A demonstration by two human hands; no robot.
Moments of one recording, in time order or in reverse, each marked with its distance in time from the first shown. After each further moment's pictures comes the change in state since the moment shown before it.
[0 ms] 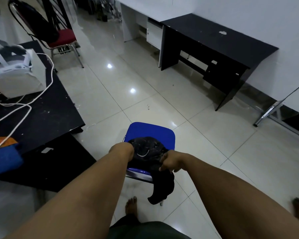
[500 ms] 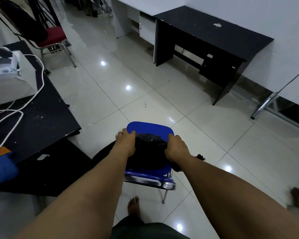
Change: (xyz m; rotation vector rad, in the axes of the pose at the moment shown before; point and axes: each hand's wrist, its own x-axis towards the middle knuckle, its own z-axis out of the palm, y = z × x) left_hand 0.012 -0.002 -0.020 -0.063 0.568 0.366; right_hand 0.023 -0.011 -0.014 -0.087 0.577 -0.031
